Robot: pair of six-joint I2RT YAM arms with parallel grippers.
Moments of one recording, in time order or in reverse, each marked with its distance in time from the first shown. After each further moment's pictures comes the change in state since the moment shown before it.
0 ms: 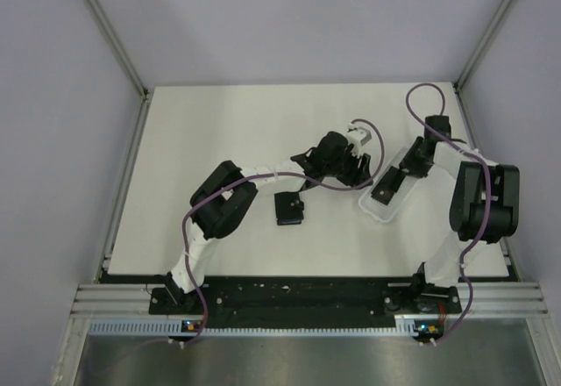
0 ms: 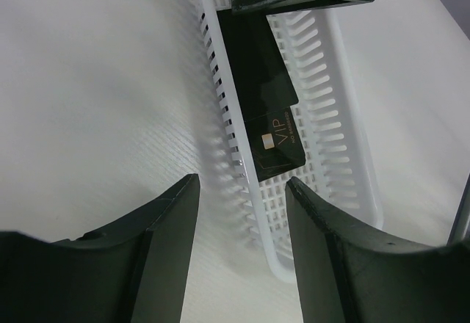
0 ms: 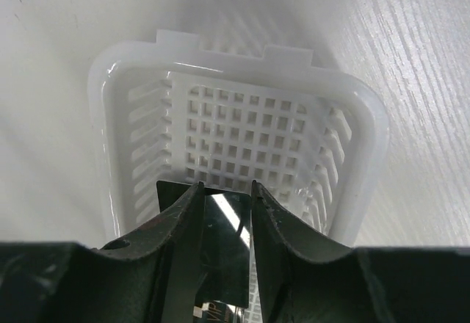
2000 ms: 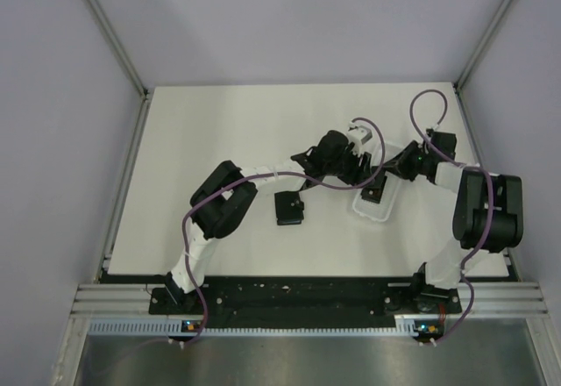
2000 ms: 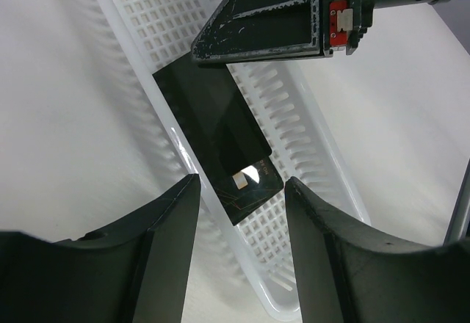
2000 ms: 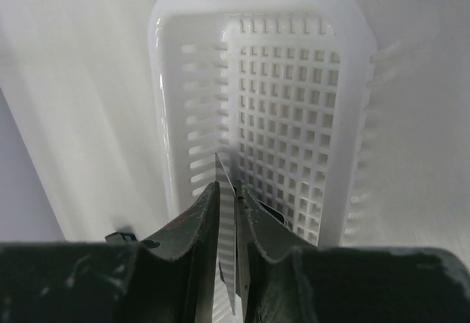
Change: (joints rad) left arm 0.000 0.000 0.011 0.005 0.005 -0.001; right arm -0.049 -0.079 -0.254 0.435 -0.497 0.135
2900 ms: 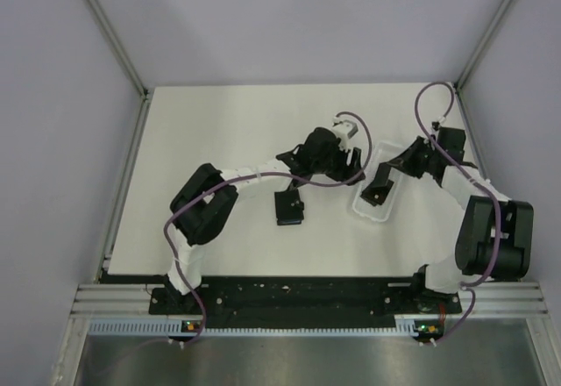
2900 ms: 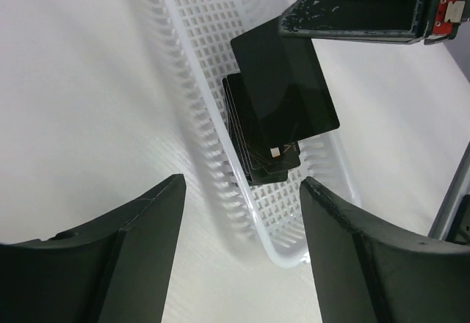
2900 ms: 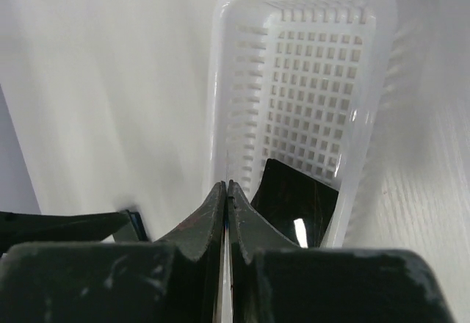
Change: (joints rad) left arm 0.023 -0.116 -0.100 -0.029 -0.069 -0.034; right arm 0.000 -0.163 0.000 -0.133 0.032 -0.080
